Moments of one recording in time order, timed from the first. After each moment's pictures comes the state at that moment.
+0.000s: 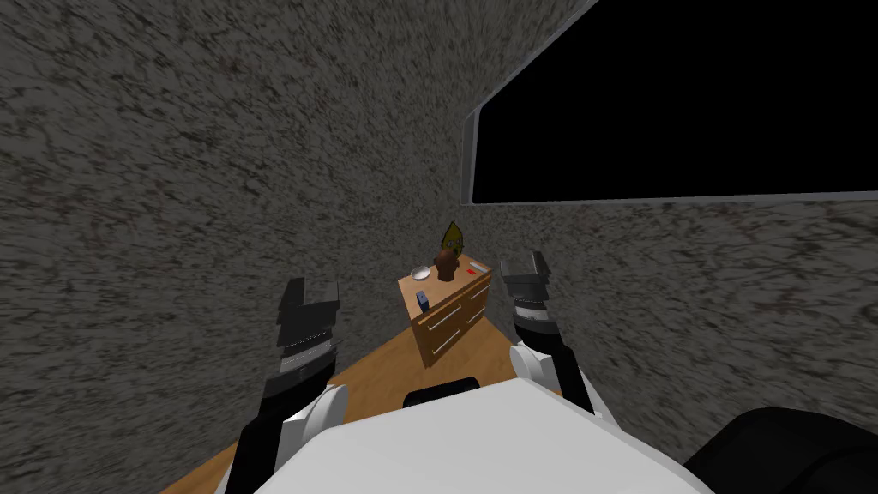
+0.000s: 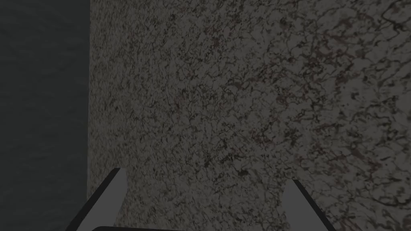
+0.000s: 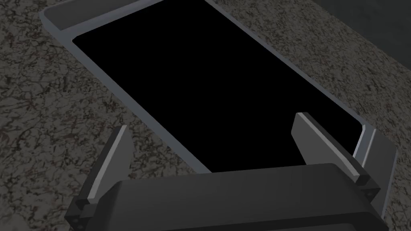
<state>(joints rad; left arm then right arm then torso) 0.53 0.01 0.03 -2.33 0.09 -0.50 -0.14 0.53 0.00 -0.01 -2.32 -0.11 -0.55 -0.13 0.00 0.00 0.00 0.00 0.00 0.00</state>
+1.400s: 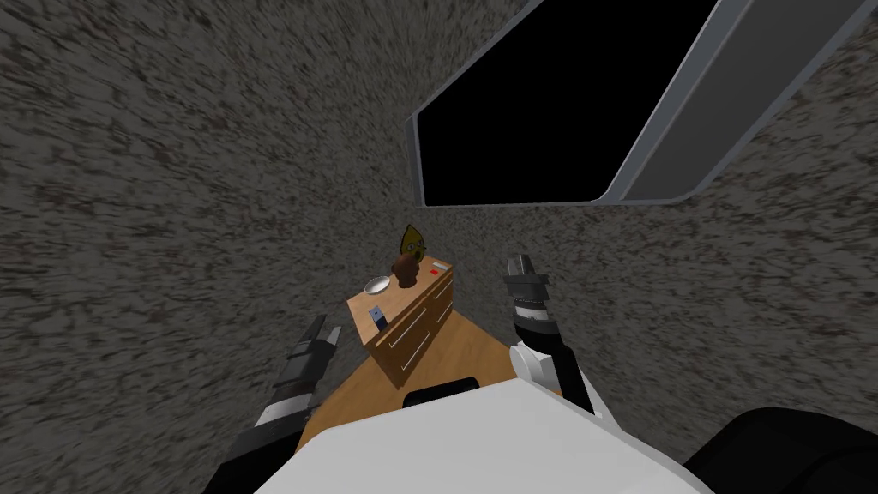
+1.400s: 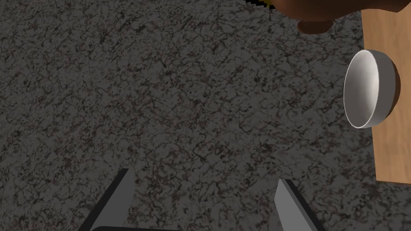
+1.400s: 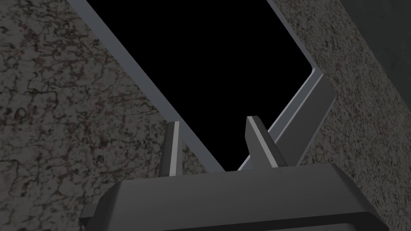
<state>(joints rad) 0.82 0.25 0.04 -2.27 0.24 -0.32 -0.08 0.53 0.00 -0.01 -2.32 -0.11 -0.55 -0.13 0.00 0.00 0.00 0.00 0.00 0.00</state>
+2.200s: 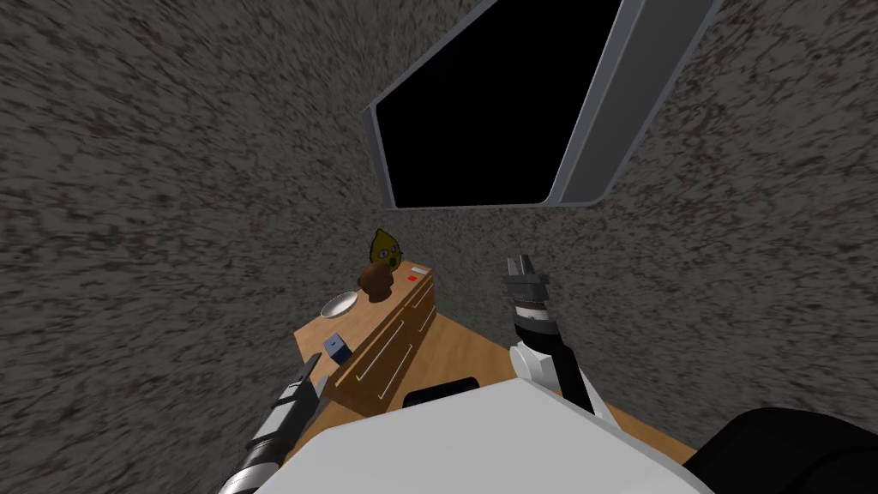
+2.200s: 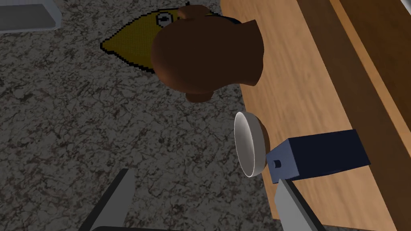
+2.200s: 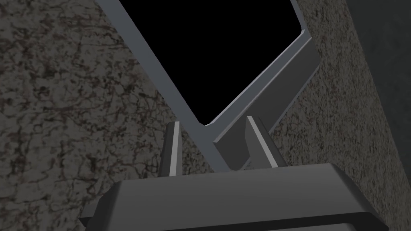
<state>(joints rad) 1.03 0.36 0.04 -2.21 0.34 -0.21 -0.07 0.53 0.00 -0.01 -2.32 -0.11 -0.55 -0.13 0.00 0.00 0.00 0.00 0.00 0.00</state>
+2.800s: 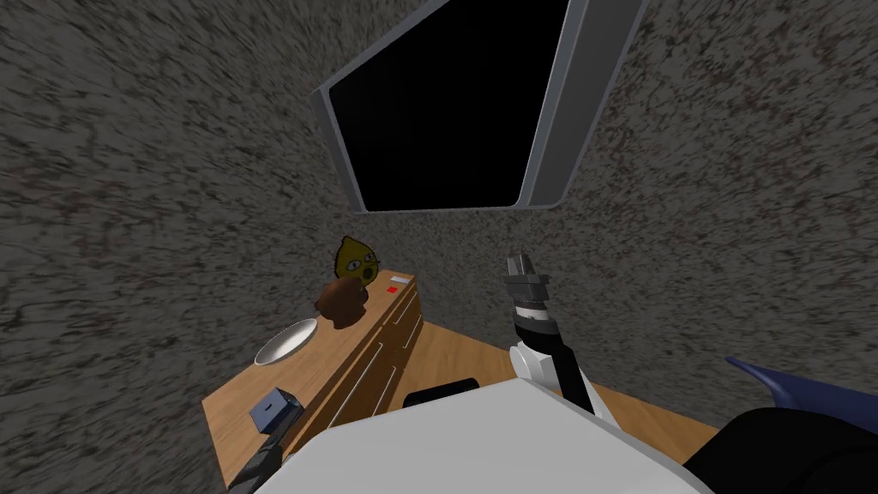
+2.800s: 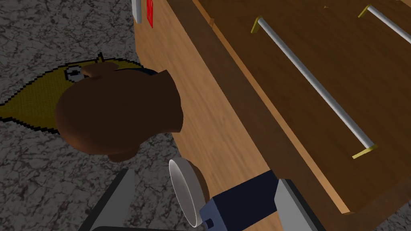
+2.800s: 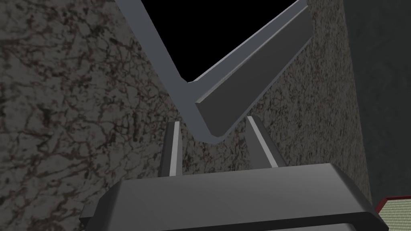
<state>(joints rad) 1.21 0.48 0.05 -2.15 0.42 -0.11 -0.08 0.53 0.00 -0.01 -2.32 -0.11 -0.55 -0.13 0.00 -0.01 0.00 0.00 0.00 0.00</state>
